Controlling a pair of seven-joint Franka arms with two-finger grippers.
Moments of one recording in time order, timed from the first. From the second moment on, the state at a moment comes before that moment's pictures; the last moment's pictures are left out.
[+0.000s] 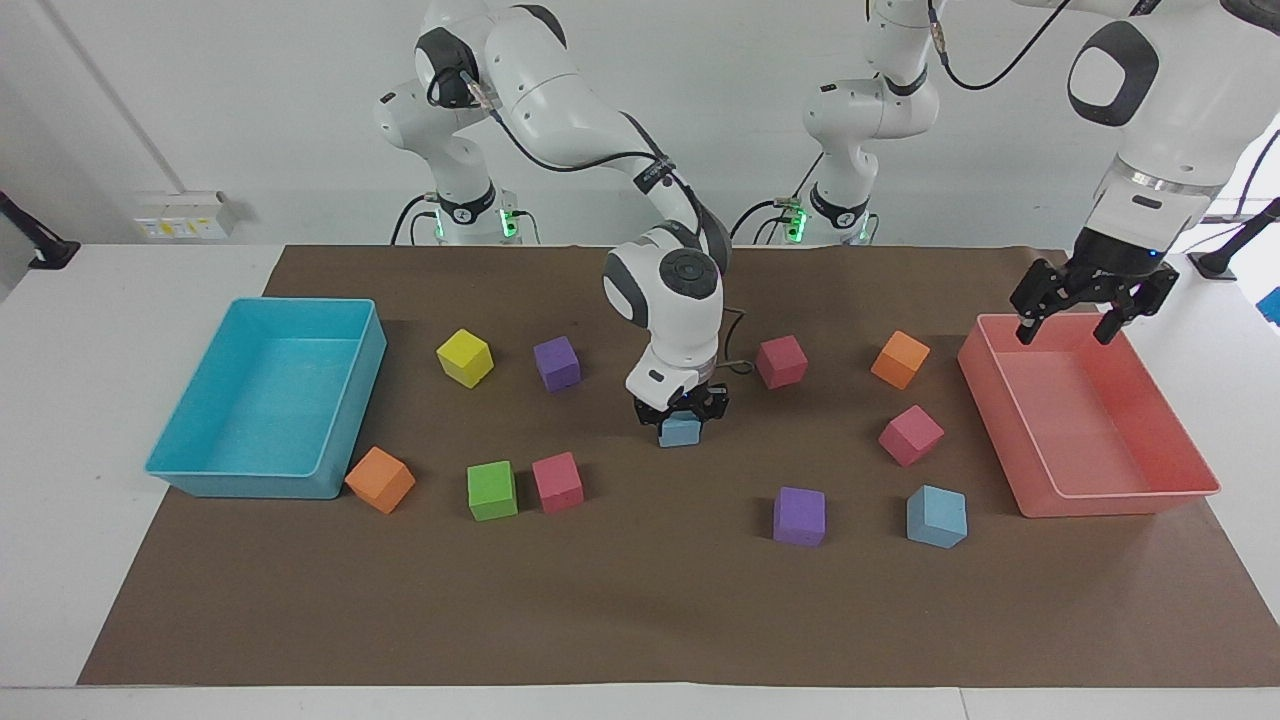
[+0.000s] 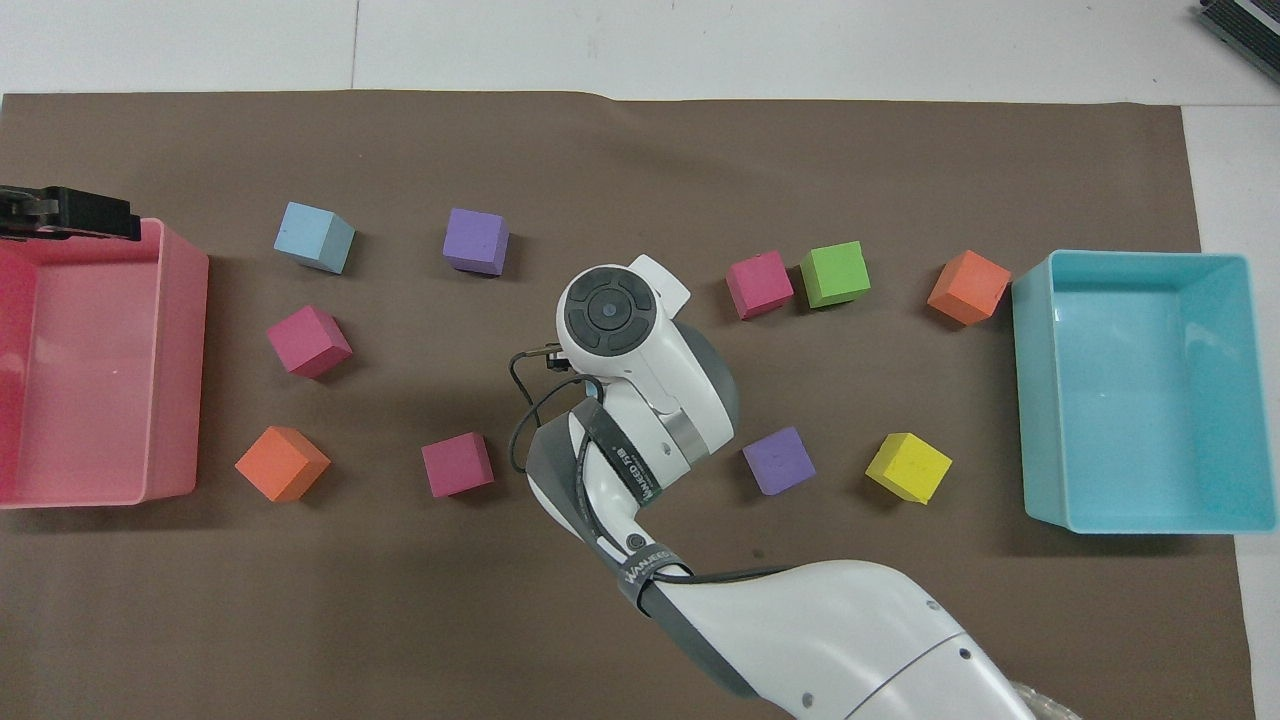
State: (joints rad) left arm 0.02 0.11 -0.02 -1.55 -0.02 1.87 0.07; right arm 0.69 0.64 -0.08 -1.48 0.04 2.18 0.54
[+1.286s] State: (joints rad) left arm -0.06 0.51 -0.02 -1.40 -0.02 2.09 0.08; right arm 0.48 0.49 -0.09 -1.61 0.57 2.16 -0.02
